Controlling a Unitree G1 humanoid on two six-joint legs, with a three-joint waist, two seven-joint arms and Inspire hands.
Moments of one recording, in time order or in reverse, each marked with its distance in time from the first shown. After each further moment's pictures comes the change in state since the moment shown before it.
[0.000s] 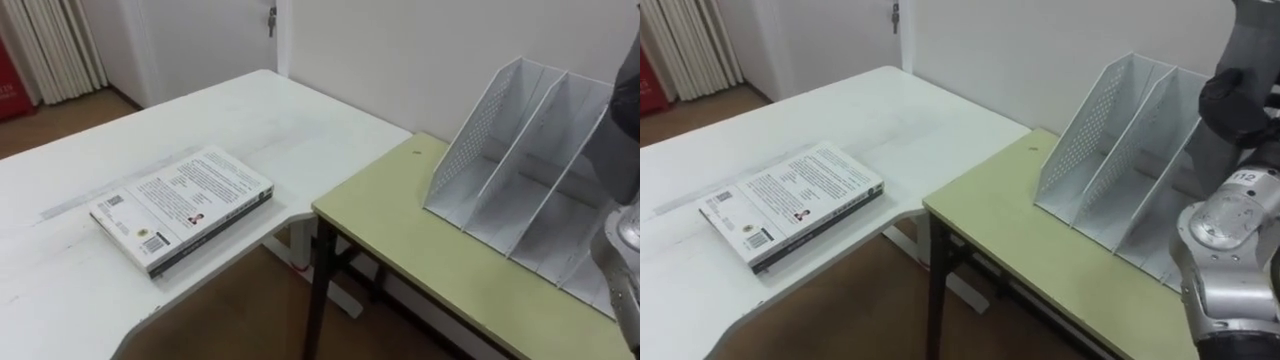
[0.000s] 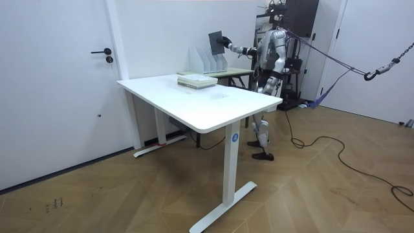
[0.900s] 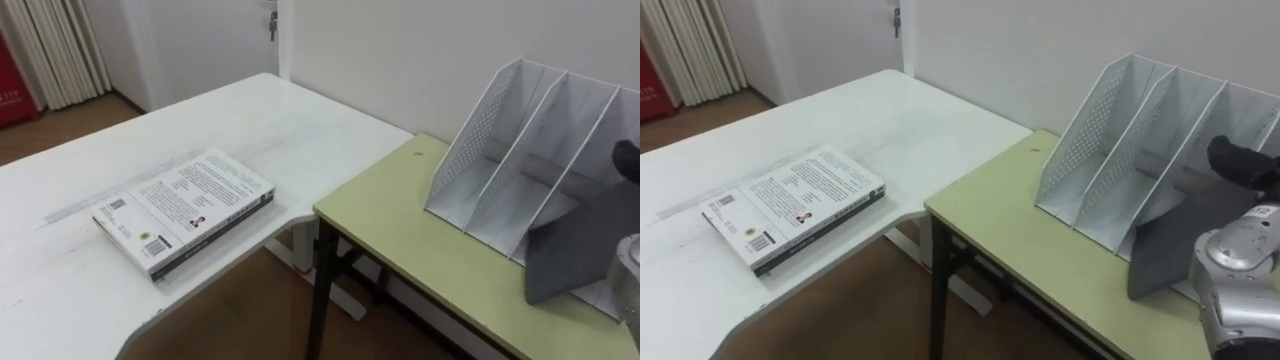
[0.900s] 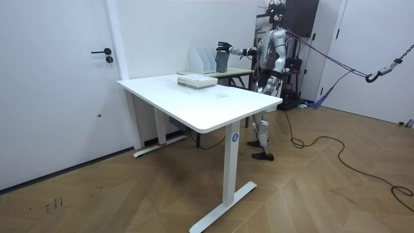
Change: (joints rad) left arm 0.019 0.000 0.000 0.000 -0.041 0.007 0.021; right arm -0.004 -0.031 -0.004 0.147 0.094 -0.001 0.002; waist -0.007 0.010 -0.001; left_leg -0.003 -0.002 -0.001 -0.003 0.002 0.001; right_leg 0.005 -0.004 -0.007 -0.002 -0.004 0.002
